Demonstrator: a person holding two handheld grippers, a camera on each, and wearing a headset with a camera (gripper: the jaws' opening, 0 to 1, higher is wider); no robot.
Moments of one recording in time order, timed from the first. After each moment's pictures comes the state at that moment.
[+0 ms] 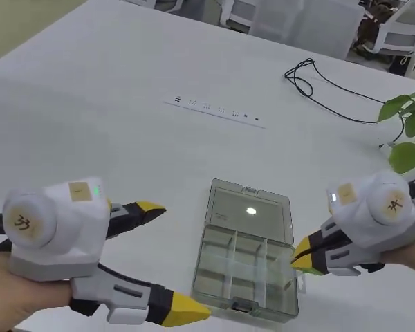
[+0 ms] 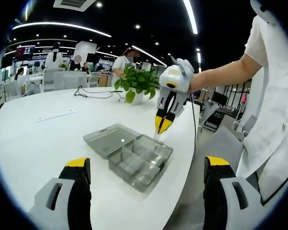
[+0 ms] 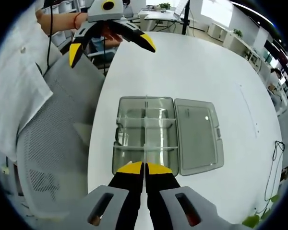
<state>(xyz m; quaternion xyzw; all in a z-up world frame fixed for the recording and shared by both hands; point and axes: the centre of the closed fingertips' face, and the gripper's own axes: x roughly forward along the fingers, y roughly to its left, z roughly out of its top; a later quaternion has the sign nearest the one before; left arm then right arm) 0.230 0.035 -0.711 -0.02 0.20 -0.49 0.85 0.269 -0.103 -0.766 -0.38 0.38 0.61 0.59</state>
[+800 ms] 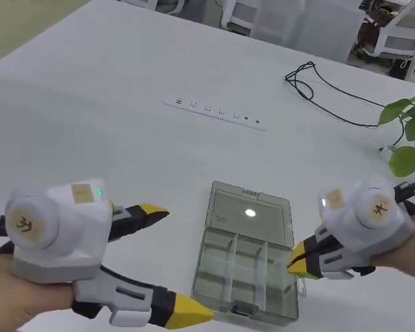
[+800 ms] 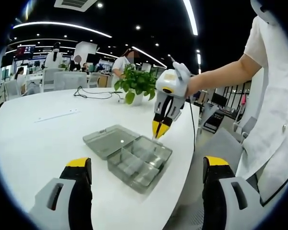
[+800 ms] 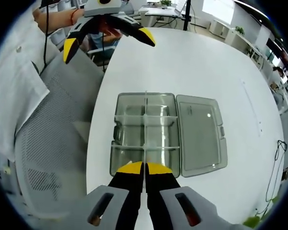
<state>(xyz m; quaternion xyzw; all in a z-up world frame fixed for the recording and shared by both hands) 0.232 0.035 -0.710 -0.03 0.20 -0.49 0.85 0.270 -0.102 -0.778 -0.38 0.40 0.61 0.58</state>
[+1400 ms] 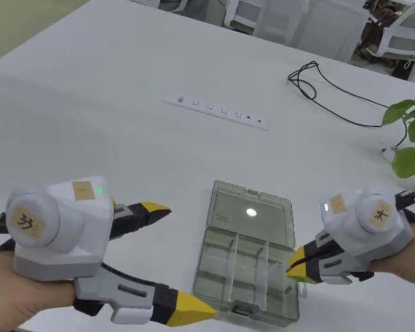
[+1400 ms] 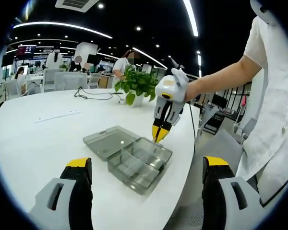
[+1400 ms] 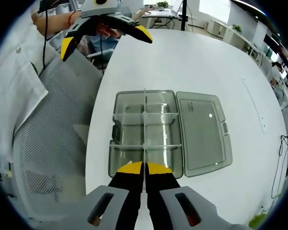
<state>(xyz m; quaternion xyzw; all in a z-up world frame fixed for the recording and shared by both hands) 0.233 0.034 -0.708 -0.03 0.20 -0.49 0.85 0.271 -0.104 -0.787 -0.36 0.40 0.61 0.58</state>
